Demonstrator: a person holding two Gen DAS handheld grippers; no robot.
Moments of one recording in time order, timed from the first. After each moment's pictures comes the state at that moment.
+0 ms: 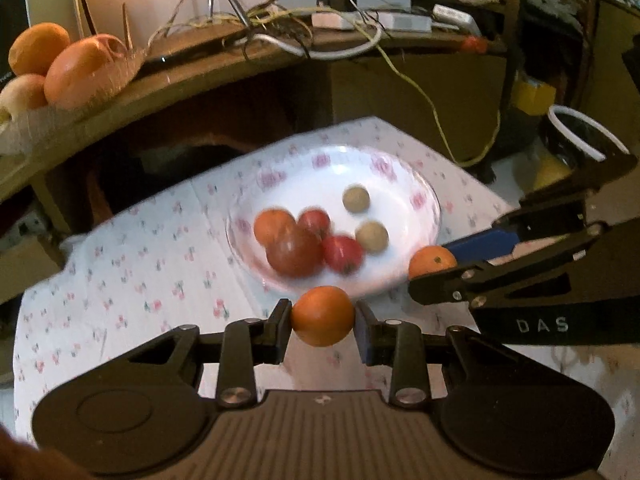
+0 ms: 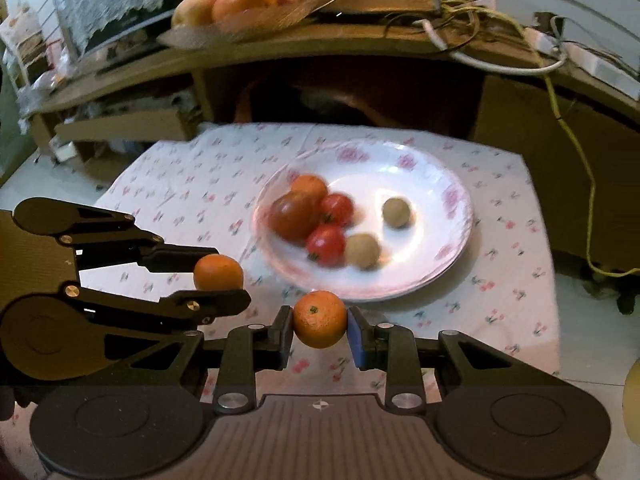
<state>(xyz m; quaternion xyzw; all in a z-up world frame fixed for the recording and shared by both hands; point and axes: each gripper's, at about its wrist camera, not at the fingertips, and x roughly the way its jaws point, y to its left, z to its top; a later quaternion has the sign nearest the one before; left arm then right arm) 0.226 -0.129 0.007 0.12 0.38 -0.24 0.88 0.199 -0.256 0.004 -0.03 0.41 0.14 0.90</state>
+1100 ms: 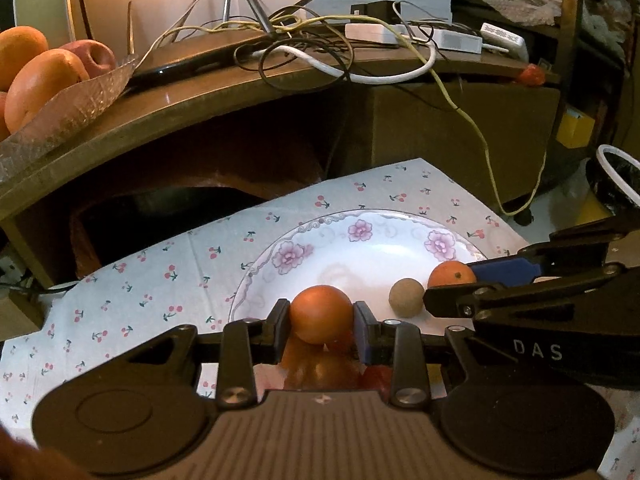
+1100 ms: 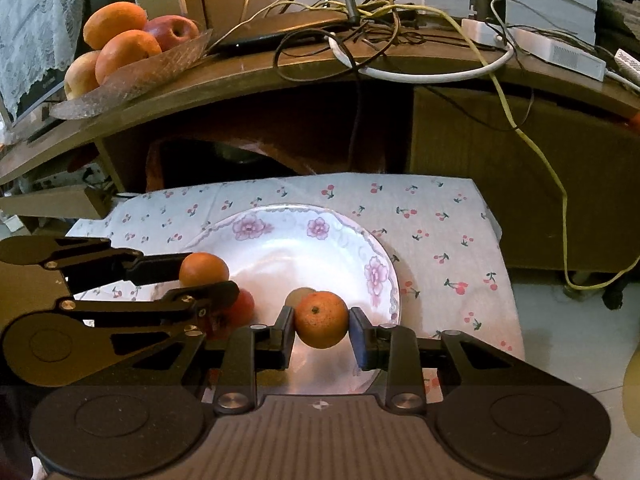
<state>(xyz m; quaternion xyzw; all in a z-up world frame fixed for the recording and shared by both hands) 0.314 -0.162 -0.007 0.10 0.37 -0.21 0.90 0.274 -0.288 -0.007 0.02 0.39 0.07 0.92</state>
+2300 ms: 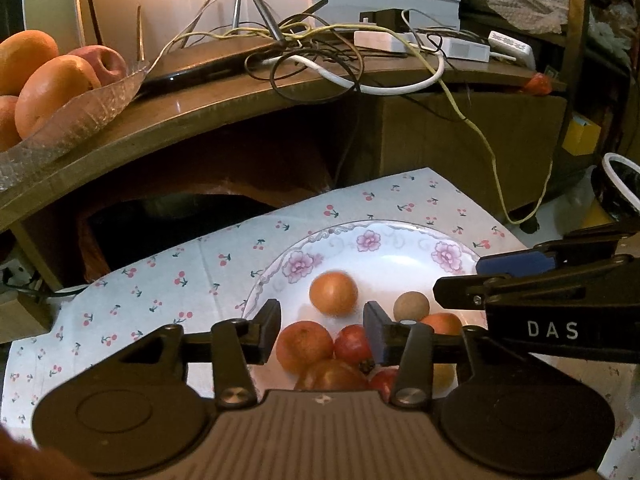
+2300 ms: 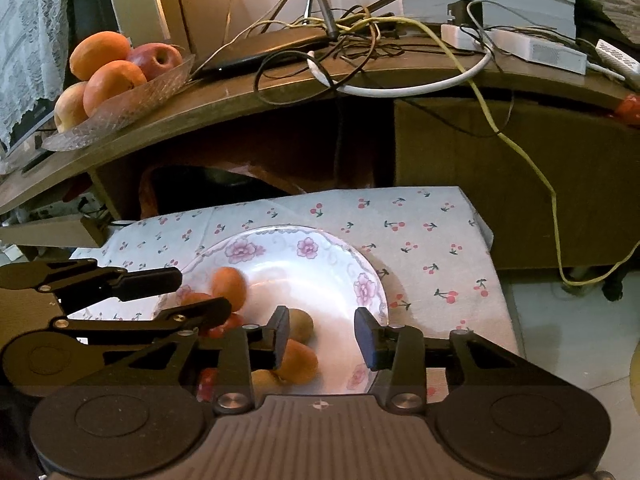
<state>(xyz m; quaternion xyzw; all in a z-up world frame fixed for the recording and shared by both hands) 0.313 -0.160 -0.001 0.10 0.37 -0.20 0.90 0.272 -0.298 -0.002 0.05 0.38 0.06 0.92</state>
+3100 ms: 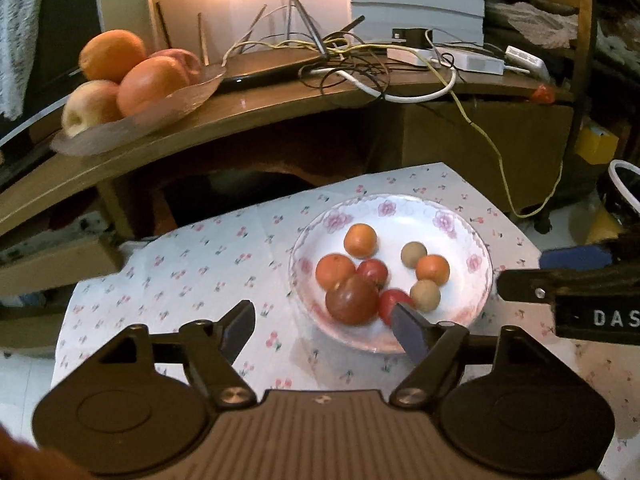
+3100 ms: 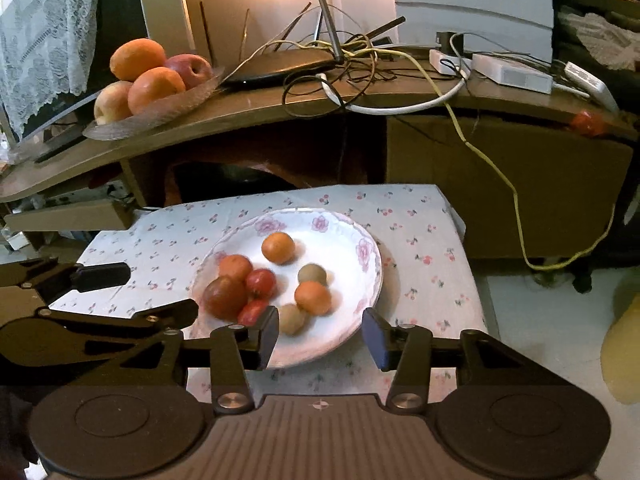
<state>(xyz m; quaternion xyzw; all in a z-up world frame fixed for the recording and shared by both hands) 0.228 -0.123 0.032 0.09 0.36 -0.14 0.92 0.186 -0.285 0.030 0.03 0.37 0.04 0.93</state>
